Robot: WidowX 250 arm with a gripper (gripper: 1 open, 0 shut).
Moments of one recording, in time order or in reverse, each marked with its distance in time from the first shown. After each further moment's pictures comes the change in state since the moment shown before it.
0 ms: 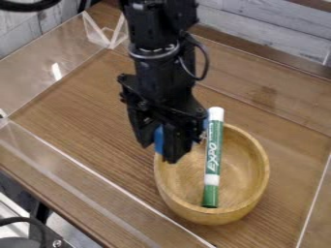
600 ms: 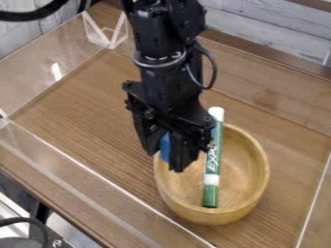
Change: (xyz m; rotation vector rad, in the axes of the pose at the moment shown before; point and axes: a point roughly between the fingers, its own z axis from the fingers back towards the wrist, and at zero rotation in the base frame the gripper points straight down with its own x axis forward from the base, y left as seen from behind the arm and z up) arm -0.002 -0.009 -0.003 -0.007 -0.017 -0.004
